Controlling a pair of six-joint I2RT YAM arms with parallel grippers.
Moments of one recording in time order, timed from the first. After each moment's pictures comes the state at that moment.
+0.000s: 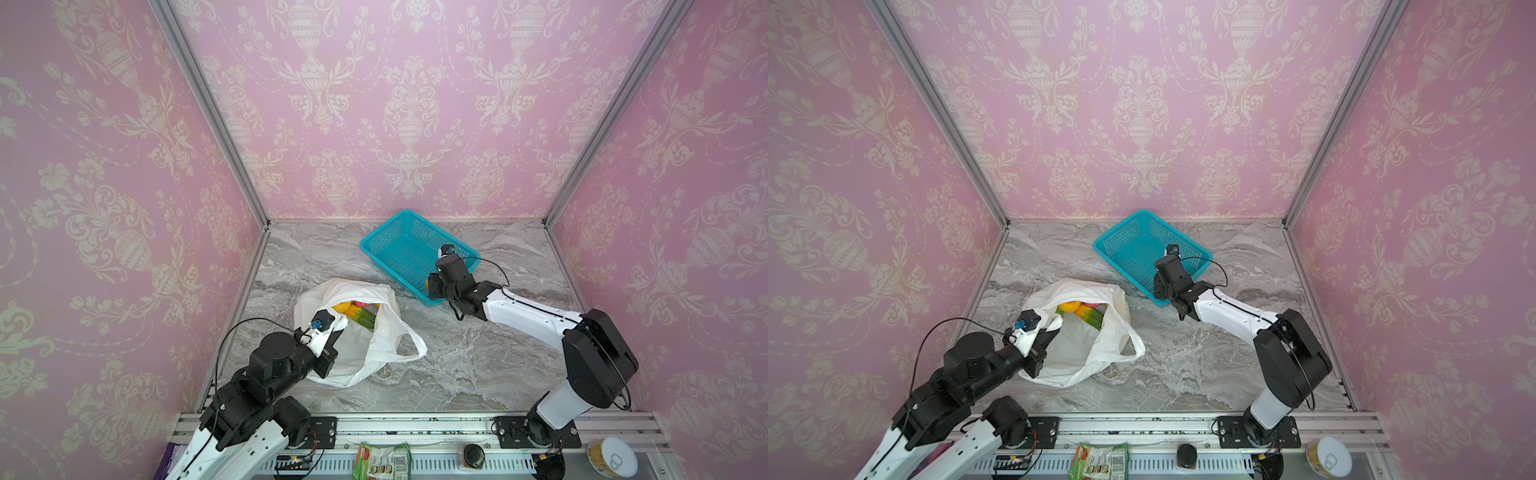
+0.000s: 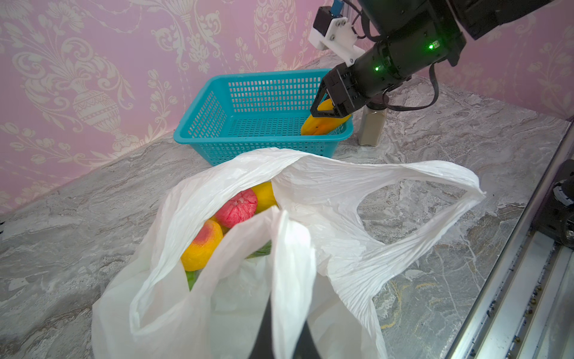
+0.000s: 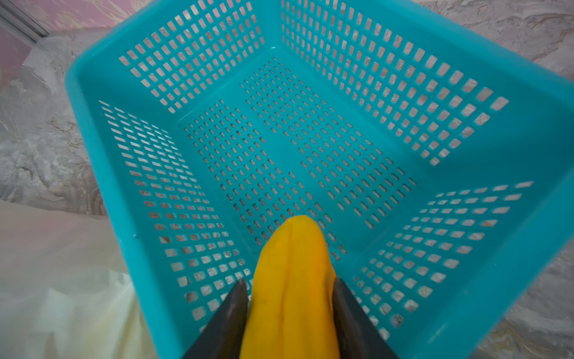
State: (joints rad) left arm -0.61 0.34 0.68 -0.73 0.02 0.09; right arm 0.60 1.65 1.08 -0.18 0.28 0.47
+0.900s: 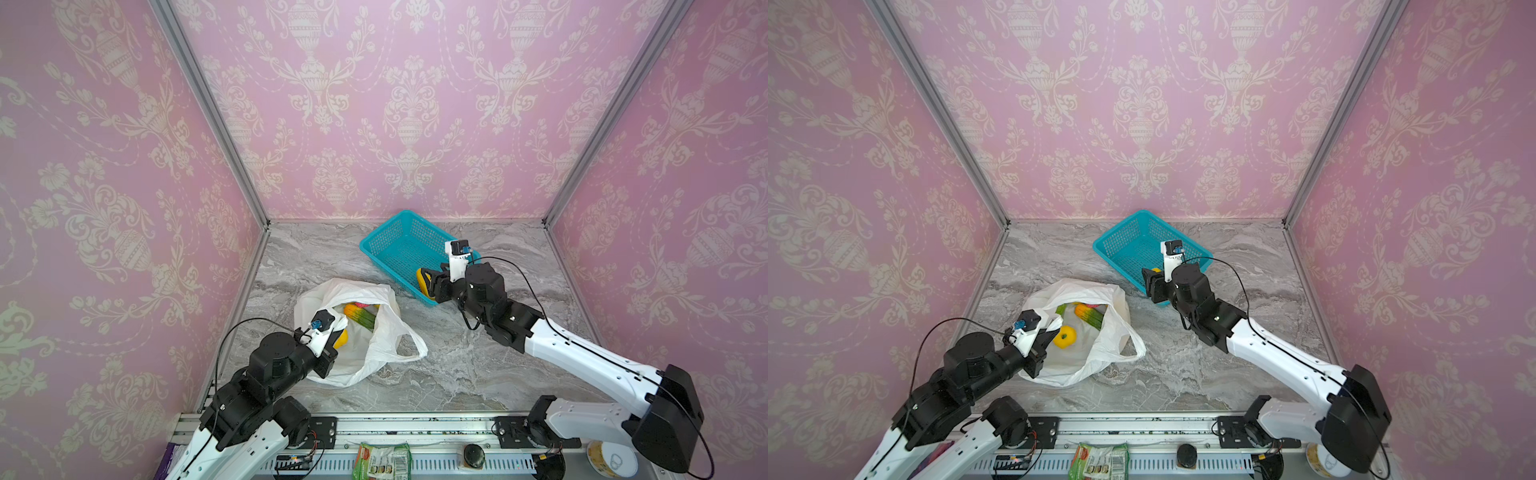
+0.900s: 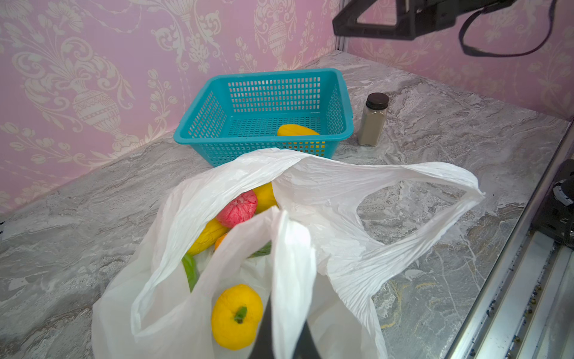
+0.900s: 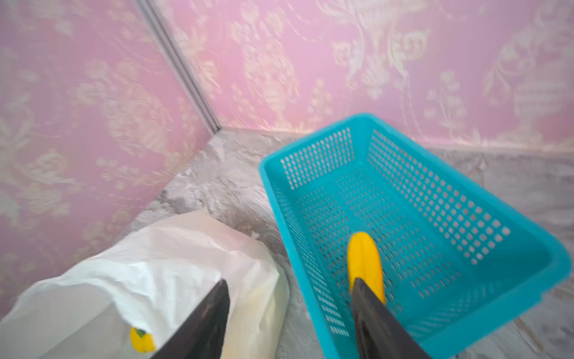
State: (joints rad) left arm -0.61 0.34 0.68 -0.73 0.02 0.09; right arm 0.82 1.17 0.92 0.04 0.23 0.29
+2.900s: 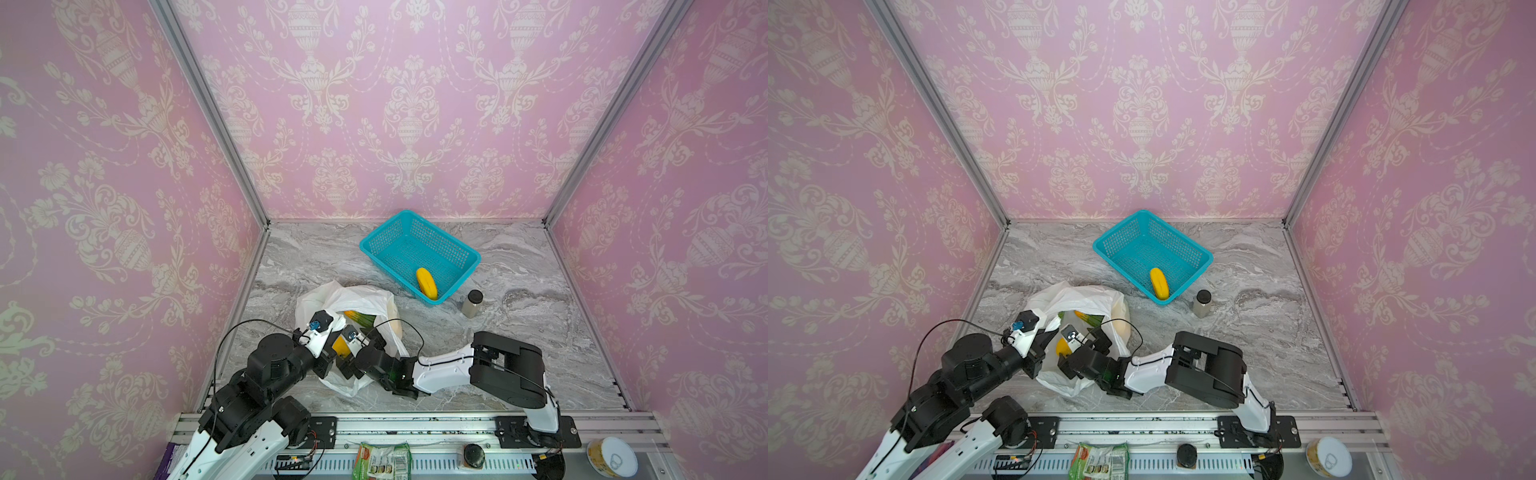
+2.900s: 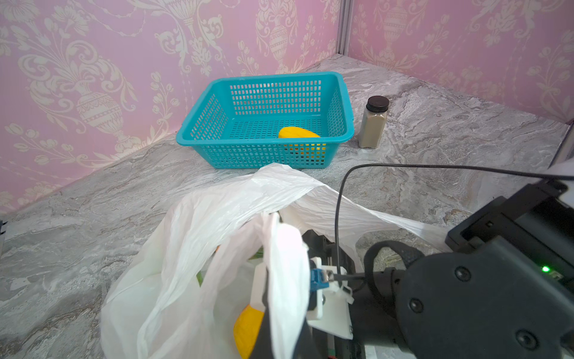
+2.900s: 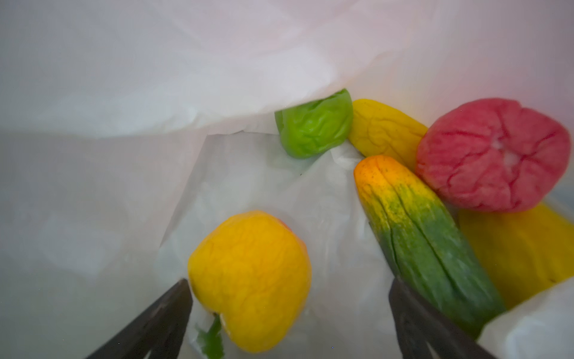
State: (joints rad) left arm -0.61 0.32 0.67 -0.73 0.02 0.09; right arm 1.28 2.05 1.12 0.44 0.52 0.19
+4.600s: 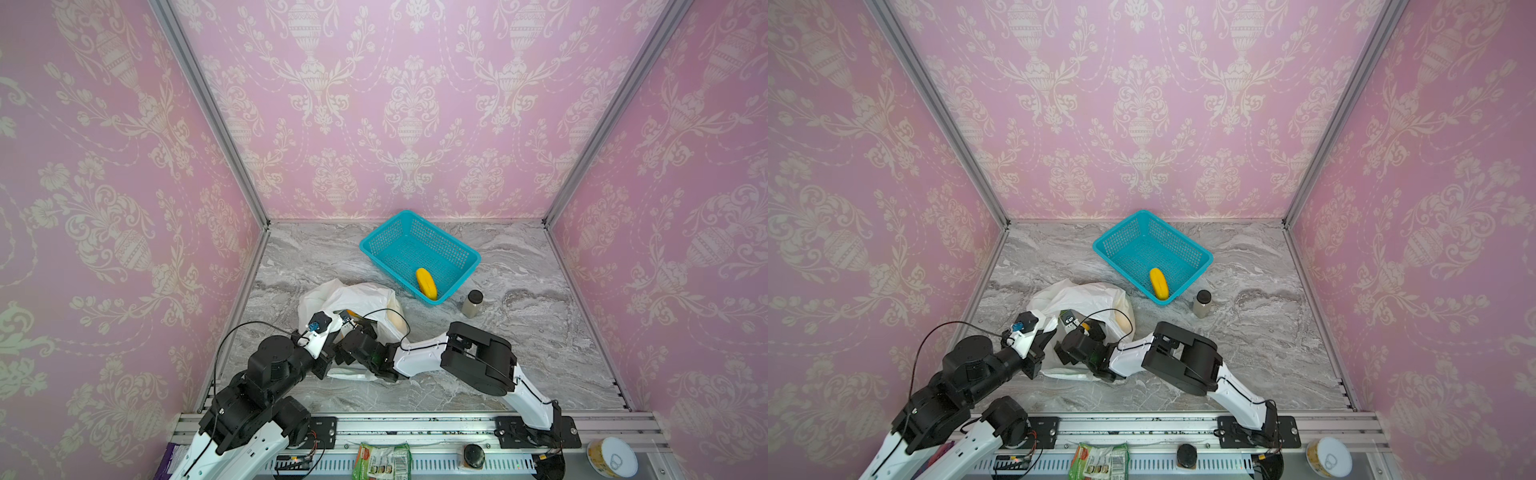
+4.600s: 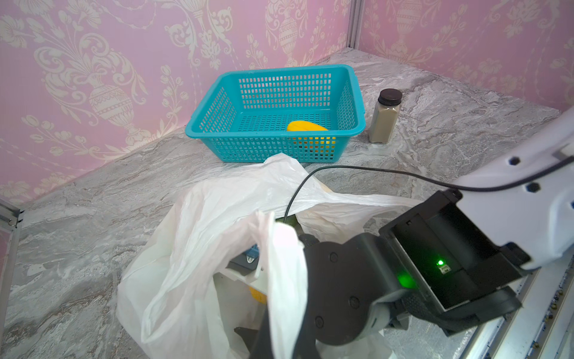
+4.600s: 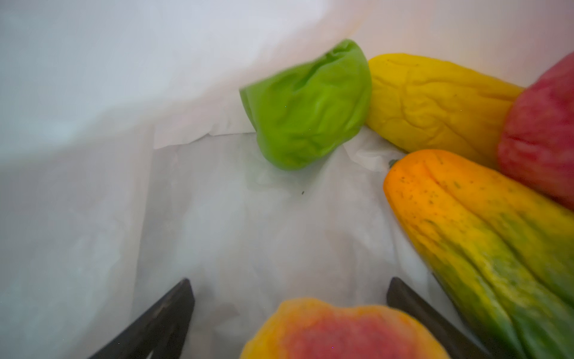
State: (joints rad) left arm -0.60 0.30 0.65 -0.74 -0.01 0.10; right arm 1.19 2.27 1.32 0.39 0.42 0.30
